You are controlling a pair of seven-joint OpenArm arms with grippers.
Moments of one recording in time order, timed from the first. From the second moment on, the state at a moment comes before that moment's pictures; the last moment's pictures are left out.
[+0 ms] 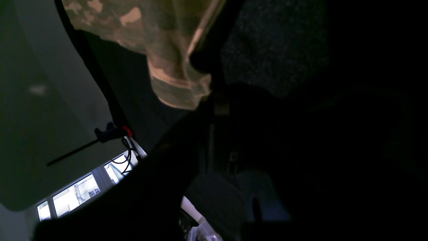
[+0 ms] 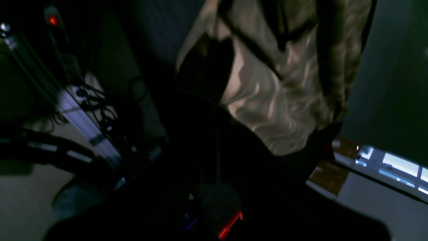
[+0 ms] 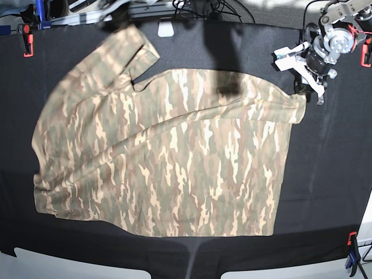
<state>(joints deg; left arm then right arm) 7.5 -52.4 51.7 98.9 36.7 2.2 31.2 -49.9 33.0 -38.3 115.6 -62.4 -9.2 -49.1</state>
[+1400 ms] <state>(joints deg) 29.9 -52.9 51.6 112.9 54.1 6.6 53.2 -73.5 43.4 -39.2 119.6 -81.5 -17.6 -79.5</state>
